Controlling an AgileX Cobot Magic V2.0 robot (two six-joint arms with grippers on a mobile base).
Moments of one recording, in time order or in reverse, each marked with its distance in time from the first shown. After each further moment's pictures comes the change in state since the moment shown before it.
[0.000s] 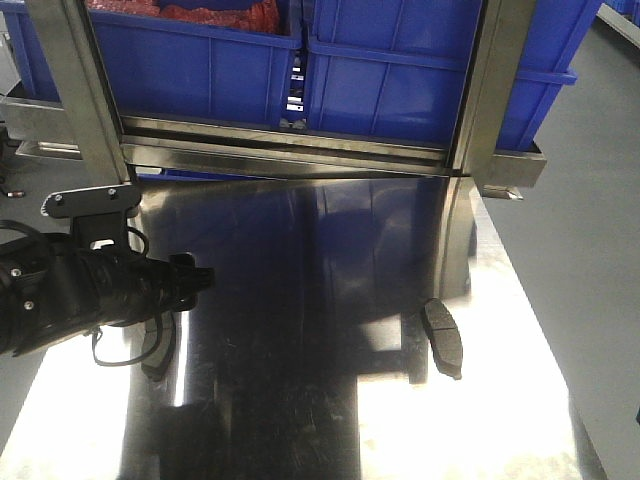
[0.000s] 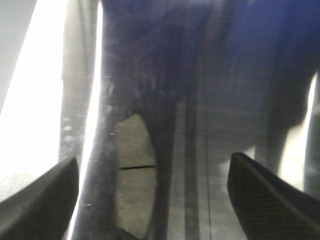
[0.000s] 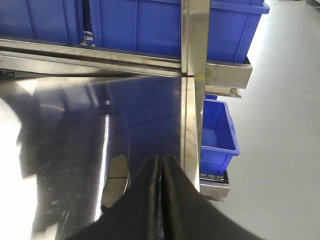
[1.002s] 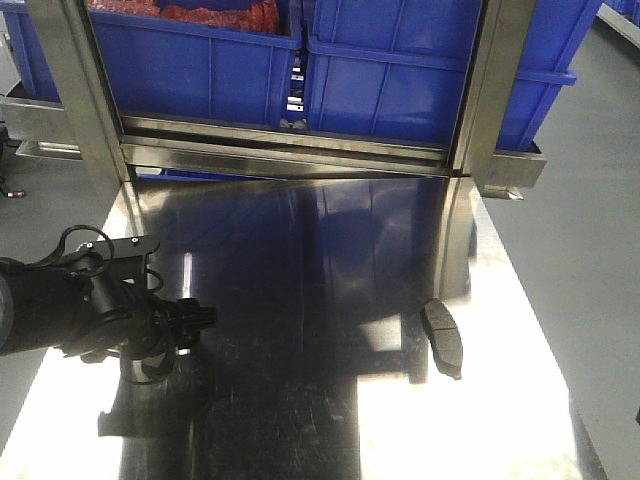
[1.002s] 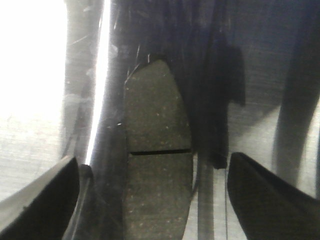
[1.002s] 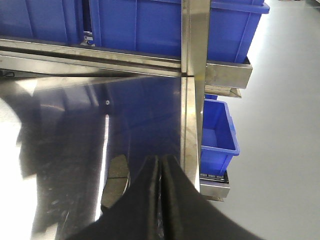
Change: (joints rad) left arm 0.085 0.221 -0.001 -0.152 -0.108 0.154; right arm 0.000 0.000 0.000 0.000 0.000 0.000
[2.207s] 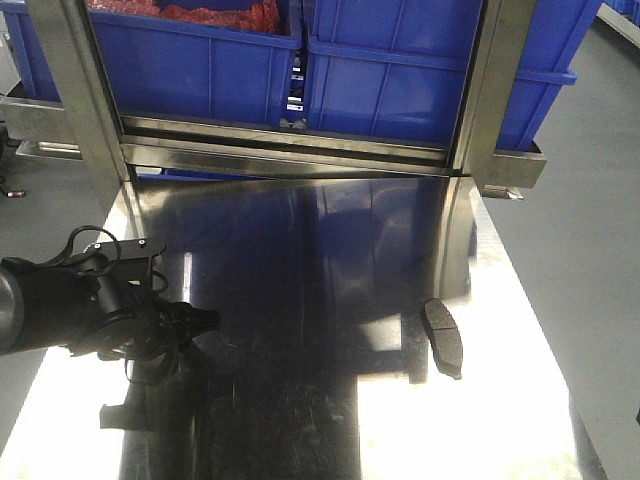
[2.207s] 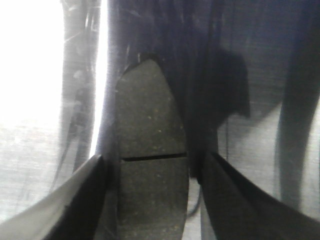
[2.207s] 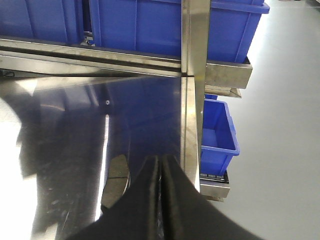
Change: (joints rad) left arm 0.000 0.027 -0.009 -0.014 -0.011 0.037; right arm 0.000 0.000 0.000 0.000 0.000 0.000
